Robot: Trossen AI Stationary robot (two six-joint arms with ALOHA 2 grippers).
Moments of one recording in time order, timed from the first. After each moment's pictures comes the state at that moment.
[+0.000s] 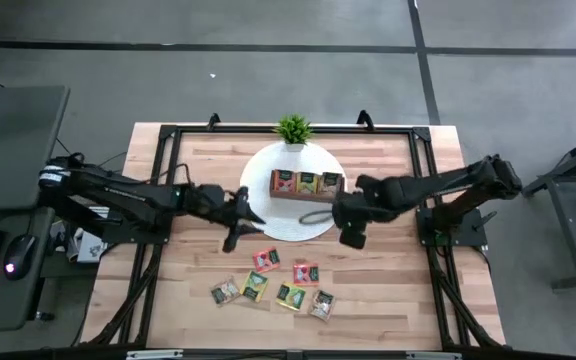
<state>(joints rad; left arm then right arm) -0.09 1.14 0.56 0.20 0.09 -0.08 0.19 1.51 1.36 -1.19 0.28 0.49</state>
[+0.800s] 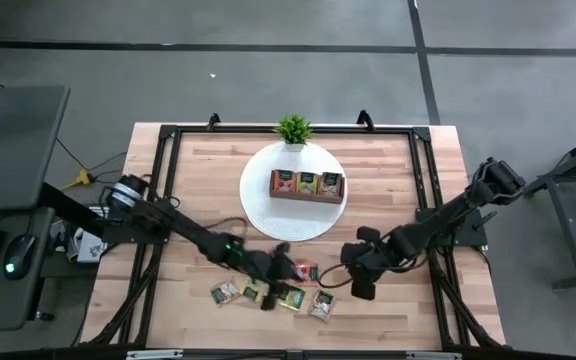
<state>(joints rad) -0.43 1.82 0.99 0.42 -0.10 -0.24 0.53 1.50 1.00 -0.69 0.16 0.73</state>
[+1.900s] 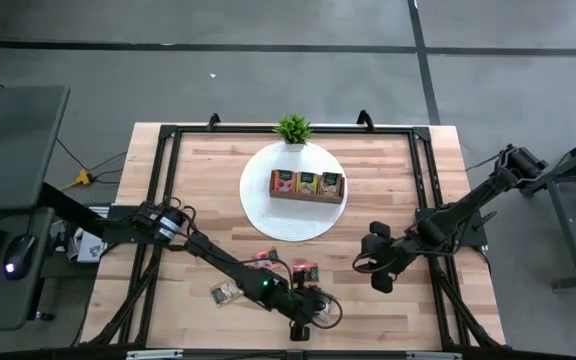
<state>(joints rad) -0.52 2.23 1.64 -0.18 -0.23 -0.43 0.59 1.18 0.66 -0.38 0.25 0.71</state>
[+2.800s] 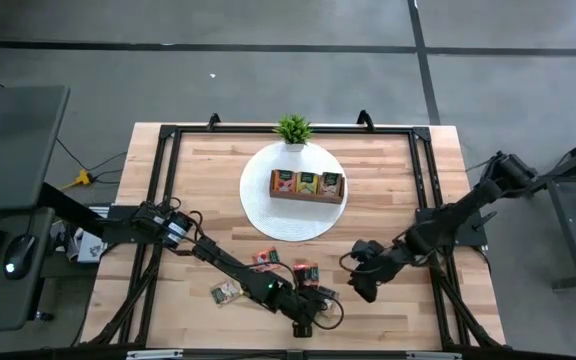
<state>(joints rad) -0.50 2.35 1.65 -0.22 -0.28 -0.45 0.59 1.36 0.66 -0.15 0.10 1.14</state>
